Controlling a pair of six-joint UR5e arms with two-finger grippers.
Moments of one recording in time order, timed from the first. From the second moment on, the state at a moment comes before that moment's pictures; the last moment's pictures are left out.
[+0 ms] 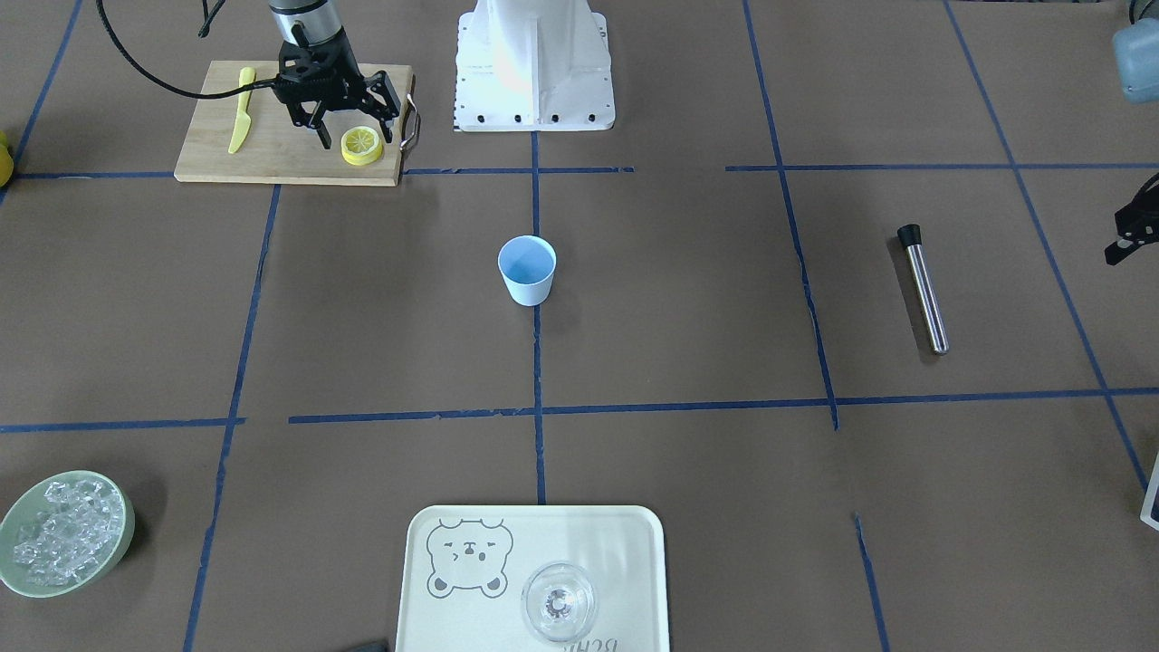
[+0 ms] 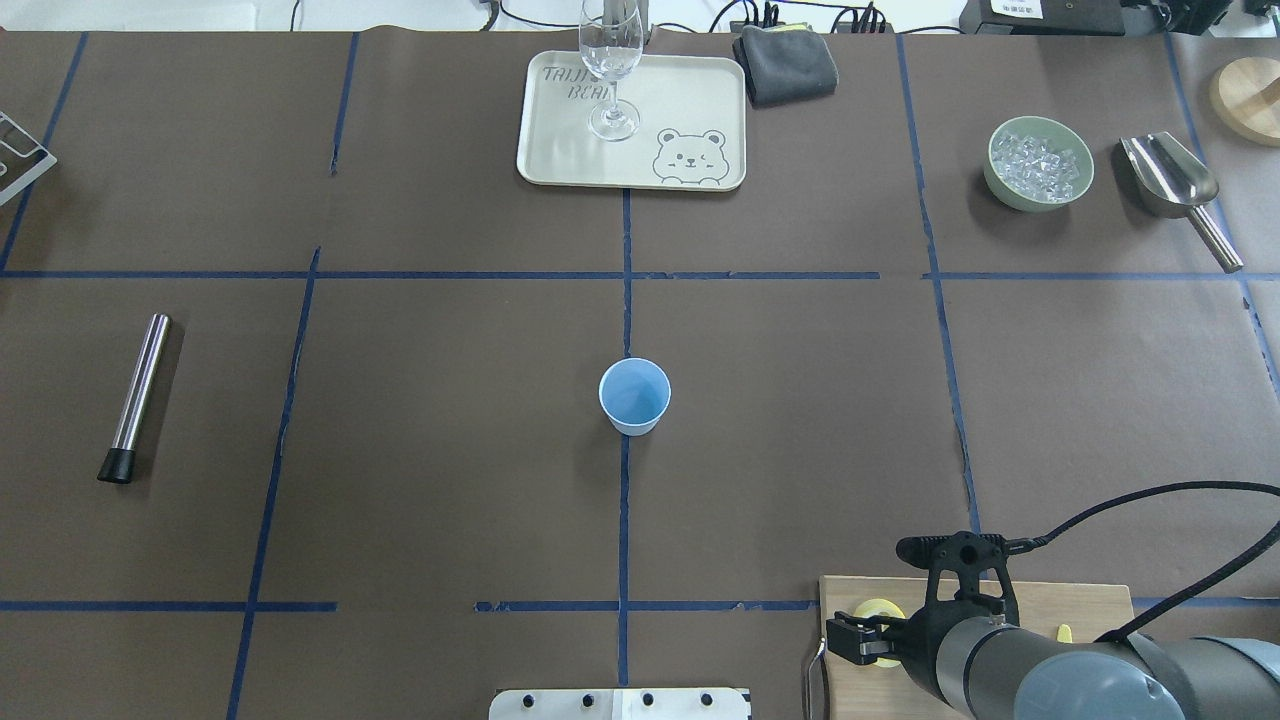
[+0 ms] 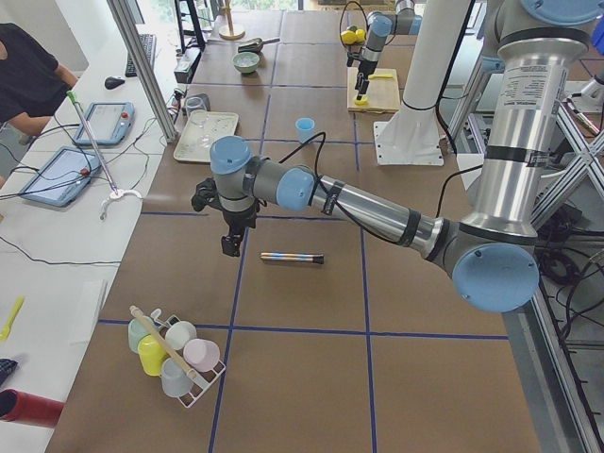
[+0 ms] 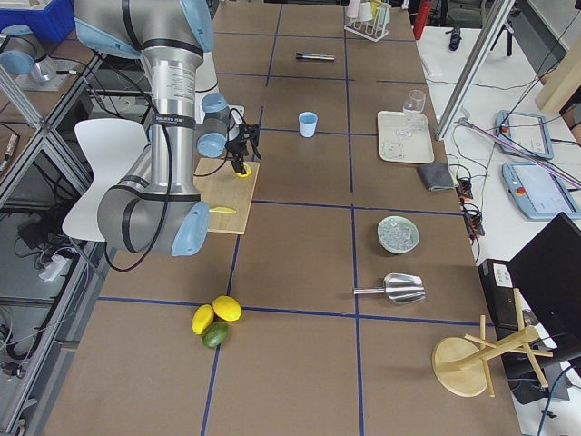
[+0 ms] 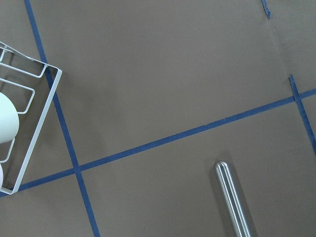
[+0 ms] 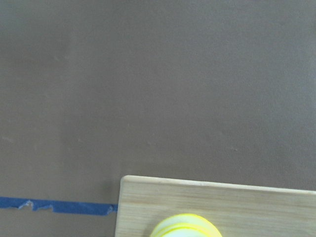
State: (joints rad) left arm -1.40 -1.70 -1.79 -1.52 -2.35 0.00; right arm 0.01 -1.66 2.19 -1.25 1.37 1.53
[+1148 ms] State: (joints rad) left arm -1.40 -1.69 -1.78 -1.53 -2.35 0.00; right arm -0.01 -1.65 2.16 -1.25 1.37 1.53
